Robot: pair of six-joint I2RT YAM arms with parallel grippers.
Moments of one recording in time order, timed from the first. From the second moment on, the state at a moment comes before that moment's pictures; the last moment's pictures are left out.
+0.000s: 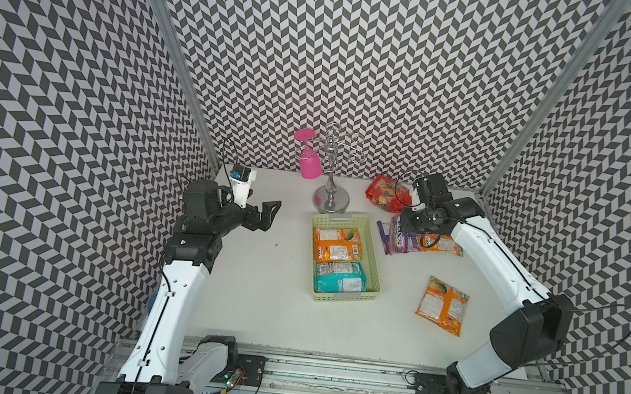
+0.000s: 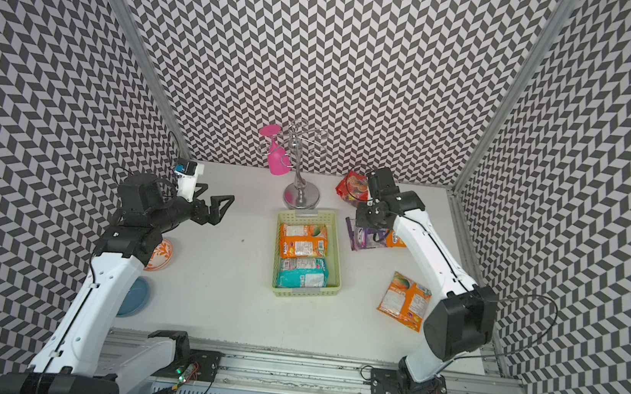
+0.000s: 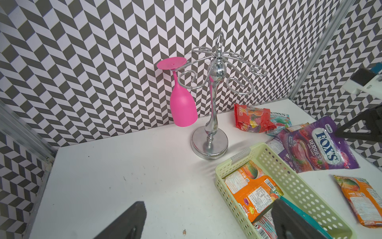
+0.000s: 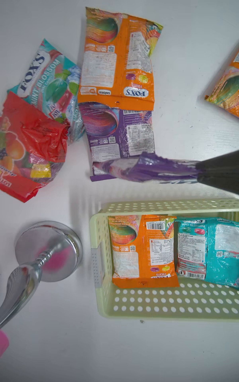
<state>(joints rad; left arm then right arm) 0.05 1.02 1.07 -0.42 0.50 0.08 0.37 1.63 1.61 -0.99 0.04 0.28</state>
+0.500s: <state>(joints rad) 0.06 1.02 1.06 -0.41 0.51 0.08 0.38 1.65 1.86 -1.03 -0.13 0.24</state>
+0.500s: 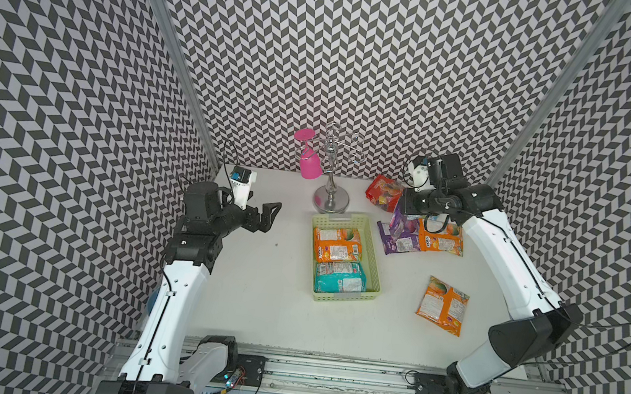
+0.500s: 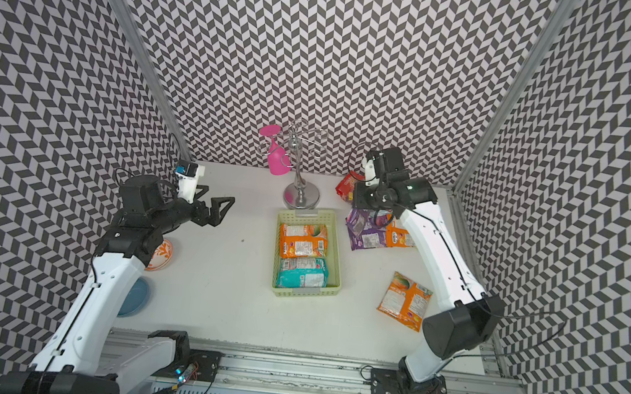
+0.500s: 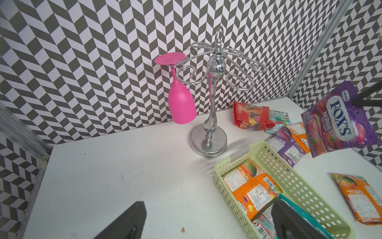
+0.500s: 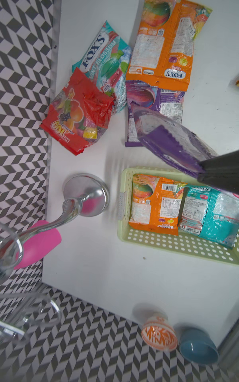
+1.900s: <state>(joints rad) 0.07 1.03 1.06 -0.41 0.51 0.08 0.50 1.94 1.92 -1.05 -0.14 0.23</state>
